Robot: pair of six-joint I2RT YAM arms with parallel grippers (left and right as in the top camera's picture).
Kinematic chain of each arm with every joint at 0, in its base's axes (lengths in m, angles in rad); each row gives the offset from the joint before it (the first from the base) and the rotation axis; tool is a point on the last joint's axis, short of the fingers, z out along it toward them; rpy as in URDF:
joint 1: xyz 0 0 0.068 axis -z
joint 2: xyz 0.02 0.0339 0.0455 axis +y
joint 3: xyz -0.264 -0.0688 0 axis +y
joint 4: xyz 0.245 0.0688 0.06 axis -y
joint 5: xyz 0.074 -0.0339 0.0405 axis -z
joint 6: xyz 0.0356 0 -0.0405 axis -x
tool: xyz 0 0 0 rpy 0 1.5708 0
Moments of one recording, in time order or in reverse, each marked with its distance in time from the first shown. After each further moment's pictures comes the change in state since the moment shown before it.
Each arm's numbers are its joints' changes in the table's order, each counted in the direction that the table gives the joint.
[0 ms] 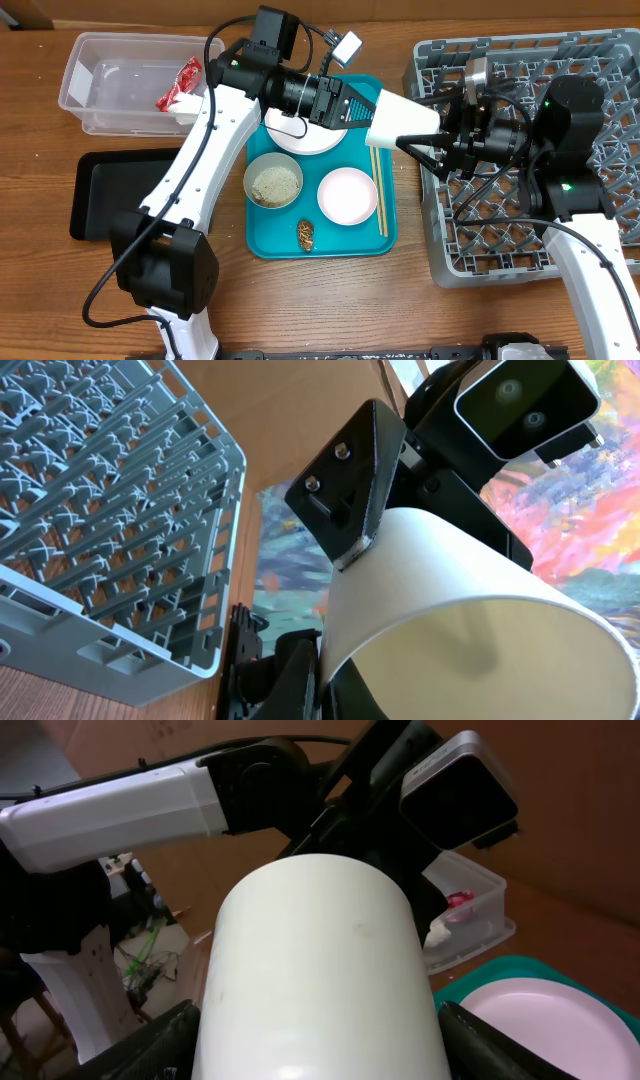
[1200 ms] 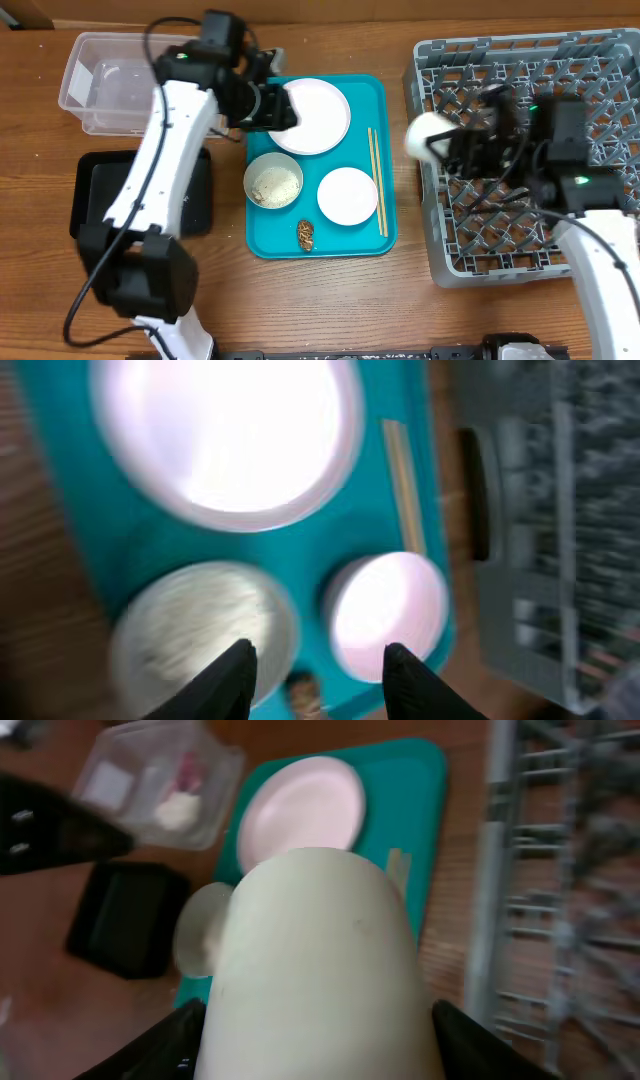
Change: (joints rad) left arm -0.159 -0.058 -0.001 -0.301 -1.041 0.034; right arm 0.034 0.009 -0.121 -0.724 0.731 -0.044
